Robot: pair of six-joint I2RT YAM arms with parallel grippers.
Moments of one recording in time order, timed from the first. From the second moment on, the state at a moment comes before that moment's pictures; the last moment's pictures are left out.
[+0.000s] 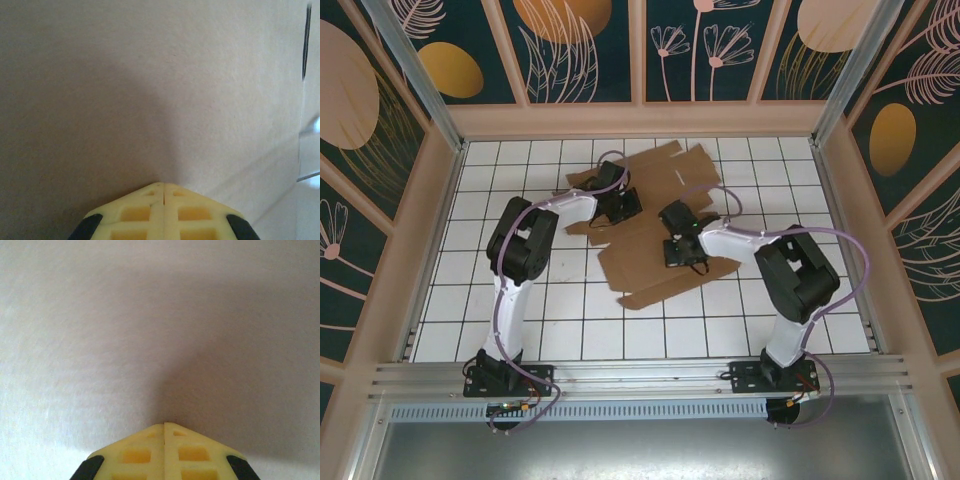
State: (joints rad) left arm -0.48 2.23 1.50 -0.17 0.29 -0.84; right arm 0.73 1.80 1.06 -0.51 0.02 0.50
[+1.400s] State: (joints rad) left arm -0.40 2.05 1.24 -0.13 0.27 -0.74; right arm 0.67 1.86 1.11 -0.43 -0.12 0.45
